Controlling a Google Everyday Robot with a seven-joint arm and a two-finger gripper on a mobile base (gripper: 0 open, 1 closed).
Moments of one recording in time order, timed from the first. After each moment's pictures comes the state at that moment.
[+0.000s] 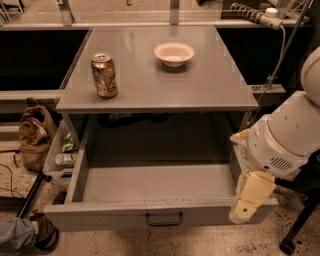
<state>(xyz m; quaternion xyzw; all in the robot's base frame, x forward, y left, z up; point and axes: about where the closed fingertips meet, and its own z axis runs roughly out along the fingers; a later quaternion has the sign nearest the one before) 0.382 -0.164 0.836 -0.60 0.78 0.09 0.15</state>
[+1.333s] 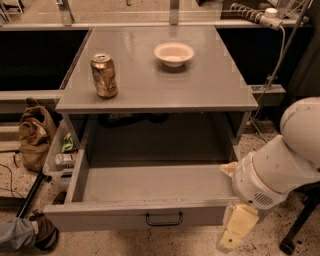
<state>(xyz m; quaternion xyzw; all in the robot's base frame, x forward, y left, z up) 0.354 -0.148 0.766 -0.59 0.78 0.14 0.14</state>
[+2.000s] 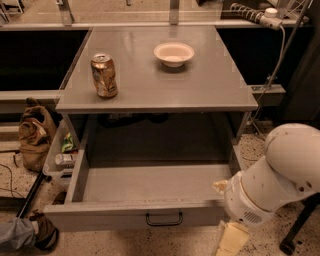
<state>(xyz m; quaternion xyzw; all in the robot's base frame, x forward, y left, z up) 0.333 -0.133 0.722 -0.60 0.77 0.17 0.12</state>
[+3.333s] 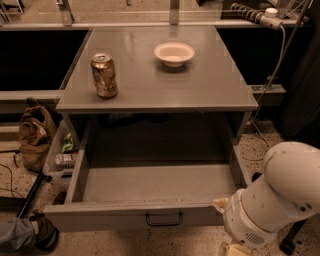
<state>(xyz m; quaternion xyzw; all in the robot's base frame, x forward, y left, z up) 0.296 -0.131 0.706 -0.60 0.77 0.18 0.10</state>
